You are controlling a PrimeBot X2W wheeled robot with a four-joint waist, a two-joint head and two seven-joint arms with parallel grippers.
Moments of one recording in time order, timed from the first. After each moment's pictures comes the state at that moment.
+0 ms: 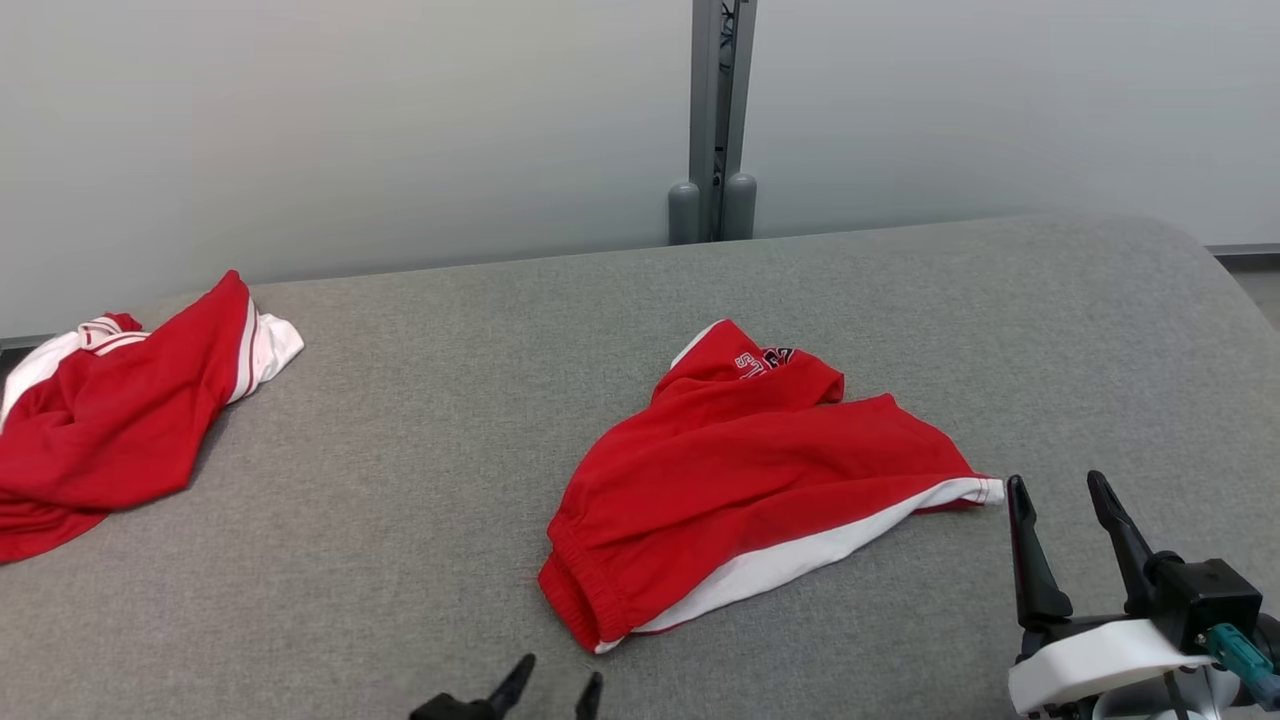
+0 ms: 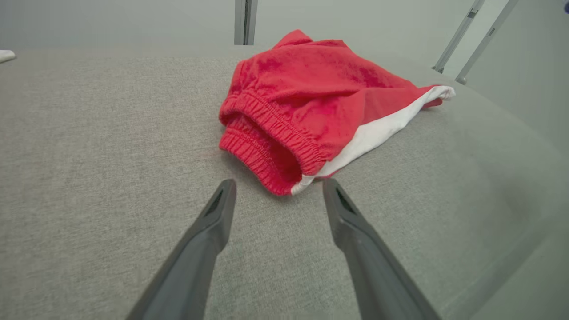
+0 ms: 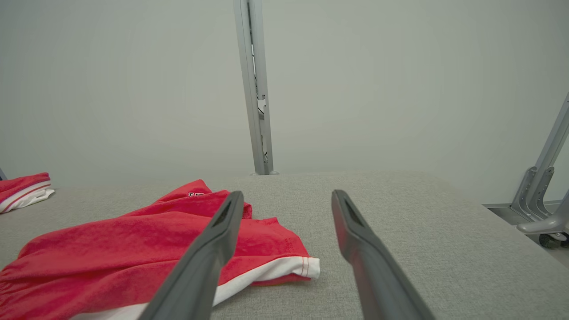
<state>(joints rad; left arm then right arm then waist) 0.05 0.05 -0.39 0.41 -0.29 -0.07 -0.21 -0.06 -0.05 0.00 0.26 0.13 0.13 -0.26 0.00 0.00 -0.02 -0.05</state>
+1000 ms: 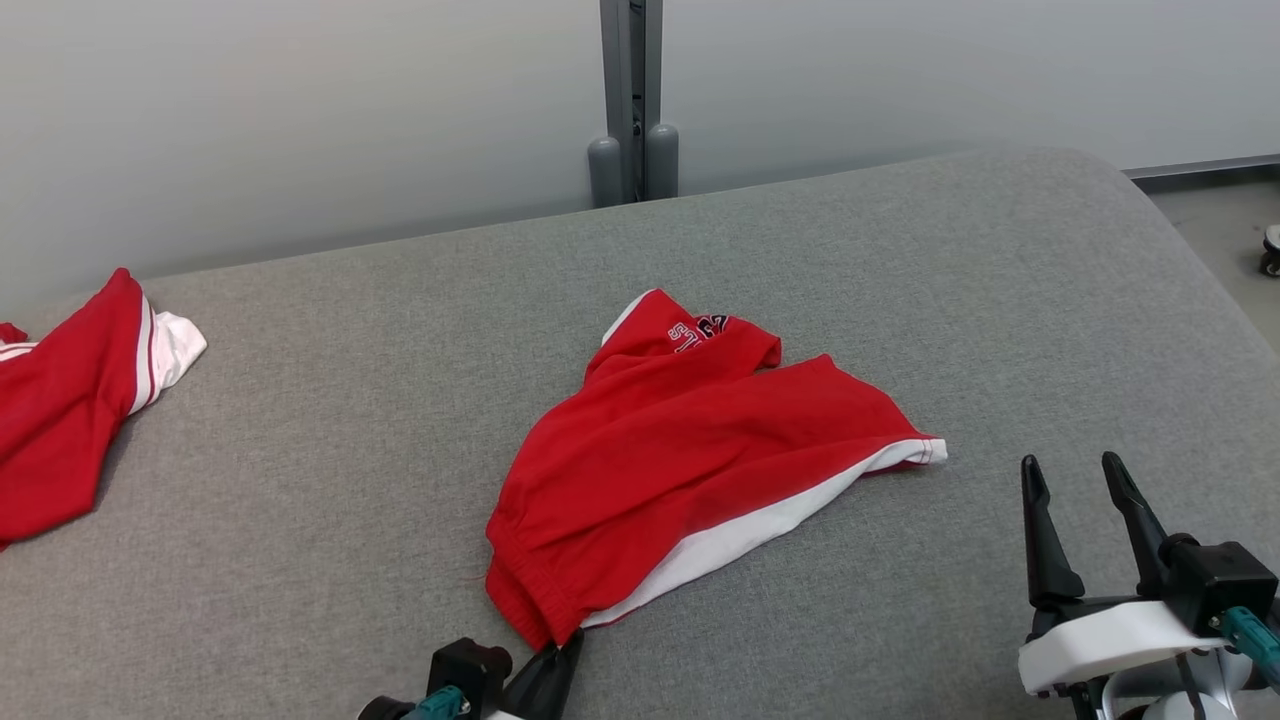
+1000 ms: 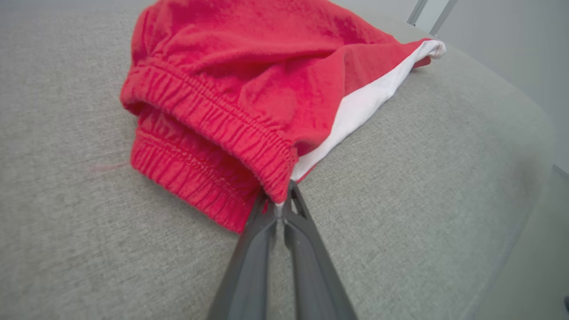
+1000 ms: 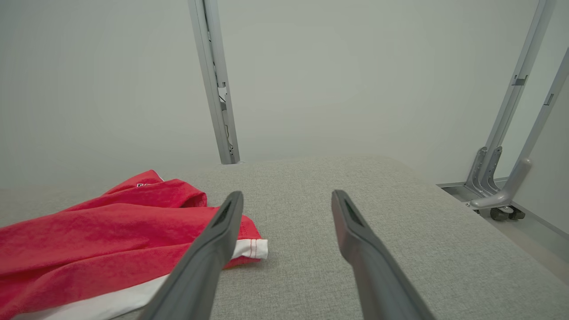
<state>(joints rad) -0.15 0.05 -0.54 0.67 -0.40 -0.06 -0.26 -0.08 -0.05 -0.02 0.27 0.13 0.13 -0.26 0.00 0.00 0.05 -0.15</state>
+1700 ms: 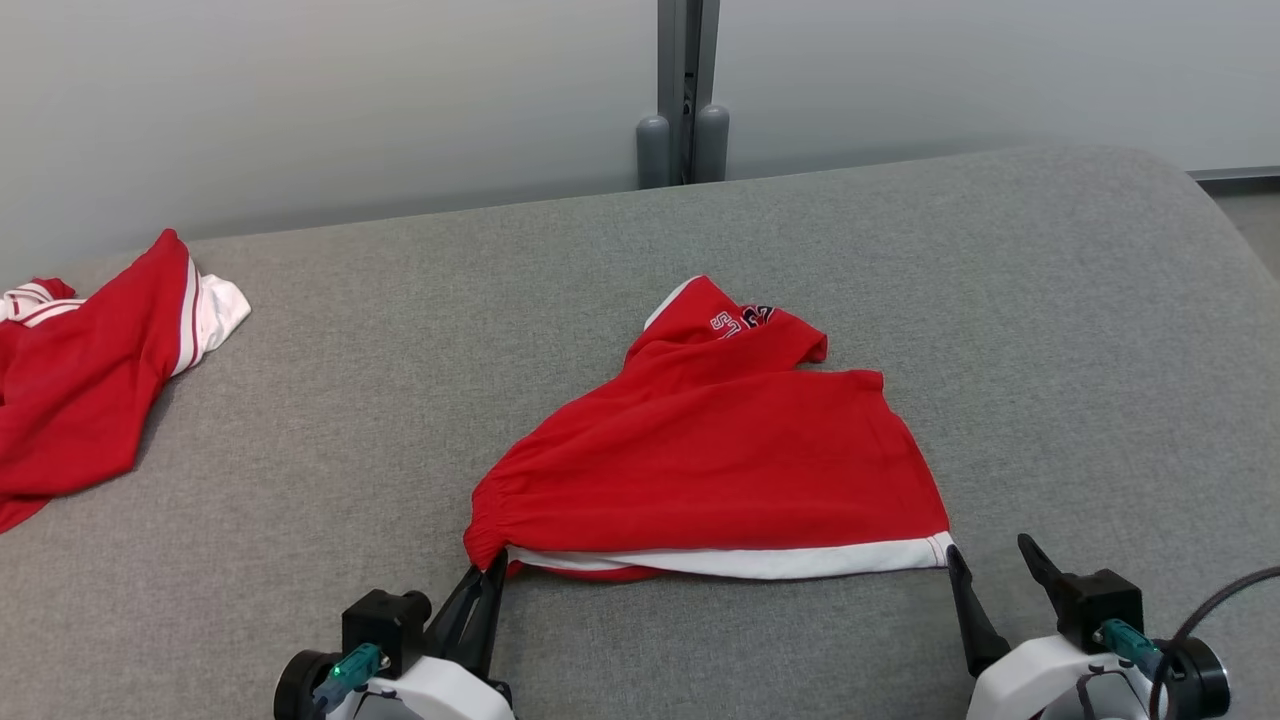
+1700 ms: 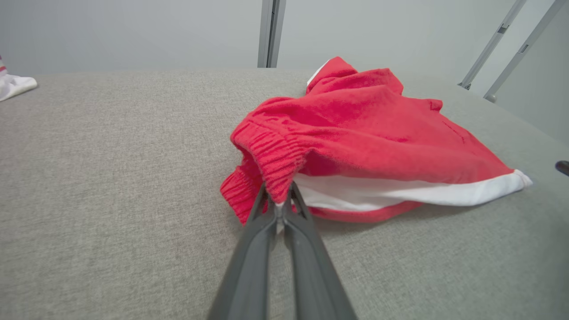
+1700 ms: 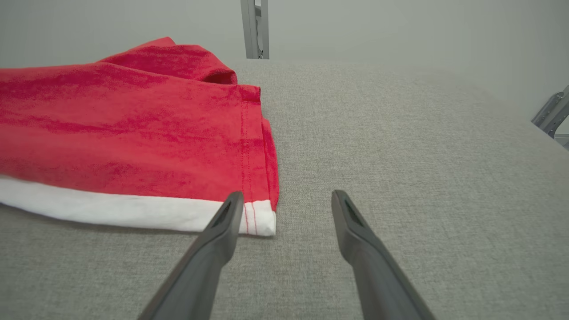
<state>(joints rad) -0.14 0.08 -0.36 0.52 -0.35 -0.03 -0.26 -0.14 -0.05 0.07 0.57 0.06 0.13 -0.25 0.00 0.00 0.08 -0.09</state>
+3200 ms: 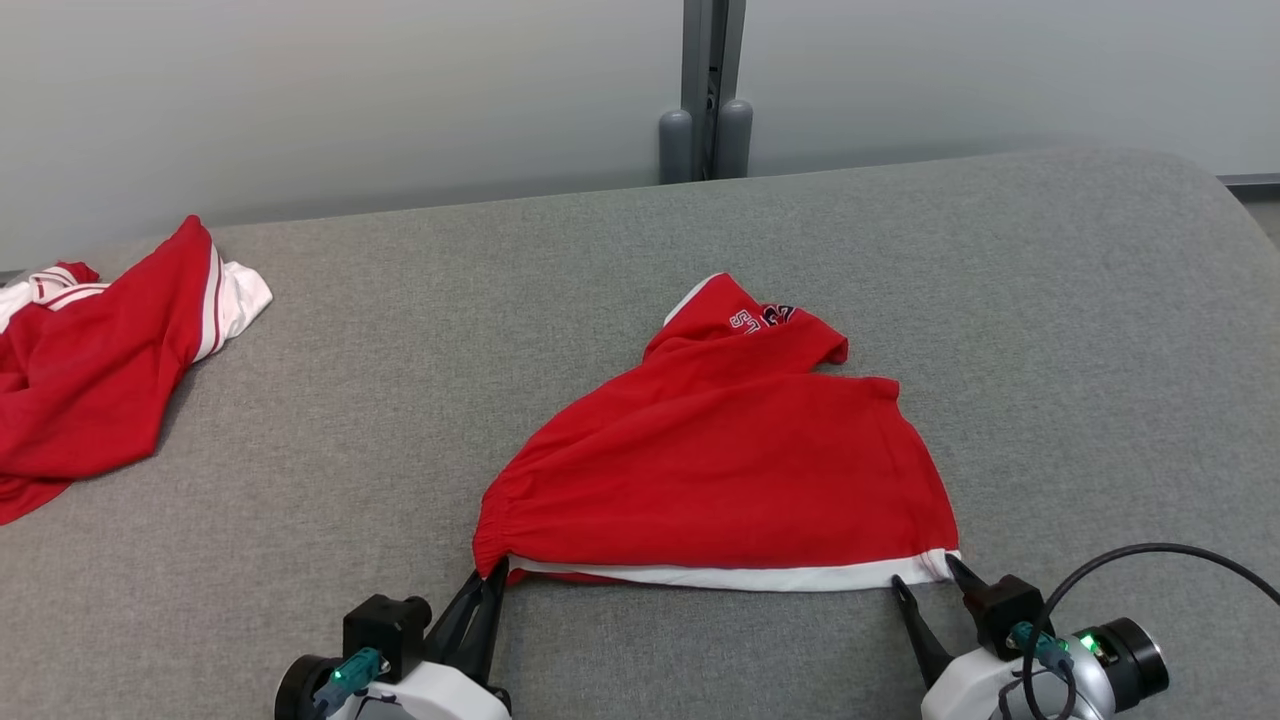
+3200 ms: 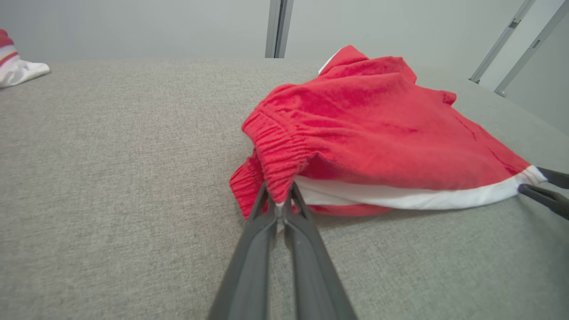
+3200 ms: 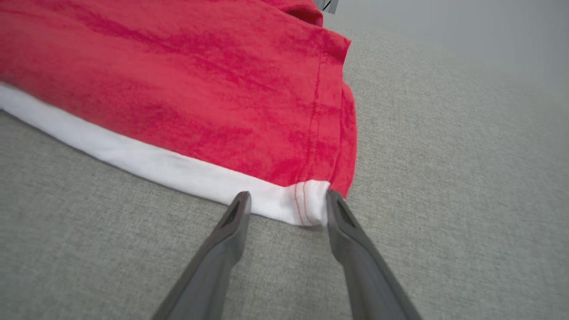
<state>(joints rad) -0.13 0.05 -0.30 0.55 -0.29 -0.07 -0.26 -0.24 -0.06 0.22 0.77 -0.08 0.13 -0.26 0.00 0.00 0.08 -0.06</state>
